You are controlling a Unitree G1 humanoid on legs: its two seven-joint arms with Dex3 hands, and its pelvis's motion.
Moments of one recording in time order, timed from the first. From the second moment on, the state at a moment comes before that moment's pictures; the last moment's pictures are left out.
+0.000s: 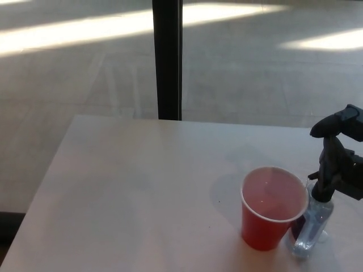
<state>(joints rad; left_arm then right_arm) 0.14 0.54 0.46 1.04 -0.14 0.01 0.14 -0.15 -0.38 -0.13 -0.32 0.40 0.36 0.14</state>
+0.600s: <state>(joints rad) 0.13 0.54 0.45 1.04 -0.14 0.01 0.14 -0.11 -0.36 -0.10 -0.30 0.40 0.28 0.13</state>
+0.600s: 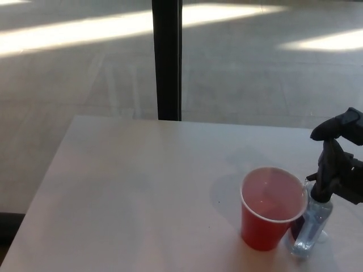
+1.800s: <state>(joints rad) 0.13 0.54 0.45 1.04 -0.14 0.01 0.14 -0.13 -0.36 -0.09 -0.29 0.41 0.22 0.12</state>
